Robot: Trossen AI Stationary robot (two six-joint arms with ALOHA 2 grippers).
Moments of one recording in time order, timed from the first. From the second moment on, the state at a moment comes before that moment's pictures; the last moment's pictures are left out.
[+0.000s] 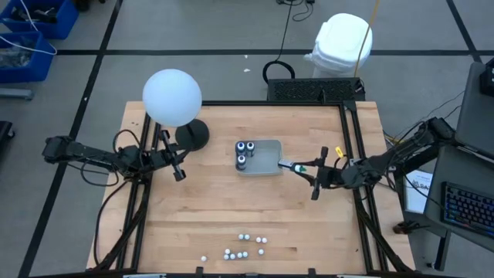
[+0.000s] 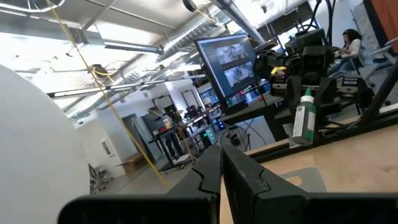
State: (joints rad) left arm -0.12 0.51 0.01 0.84 -0.37 0.58; right arm 0.47 0.85 0.35 0.25 0.74 -0.26
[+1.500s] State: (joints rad) left arm -0.12 0.51 0.01 0.84 -0.37 0.57; right arm 0.40 0.86 0.37 0.39 0.60 -0.32
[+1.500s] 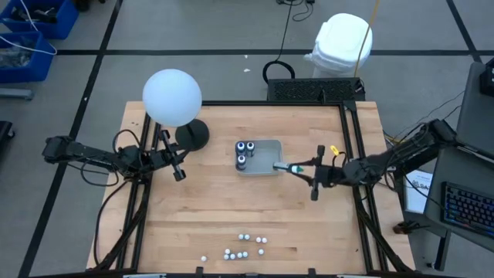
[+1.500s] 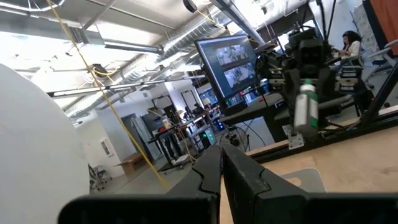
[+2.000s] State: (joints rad) left arm -0.12 0.51 0.01 0.84 -0.37 0.58; right arm 0.17 1.19 0.85 -0.11 0.39 -0.26
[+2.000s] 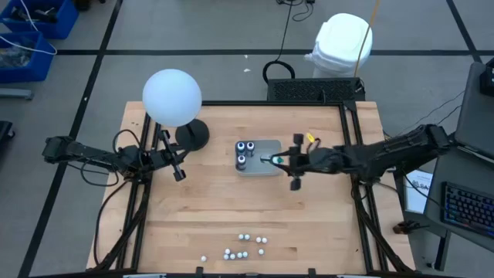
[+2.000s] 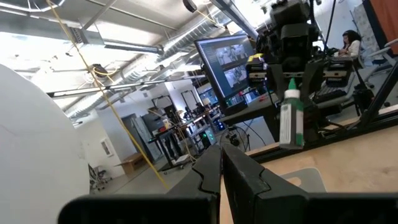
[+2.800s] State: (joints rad) left arm -0.12 0.51 0.01 0.84 -0.37 0.57; right arm -0.07 1.59 1.08 -0.25 0.07 -0.22
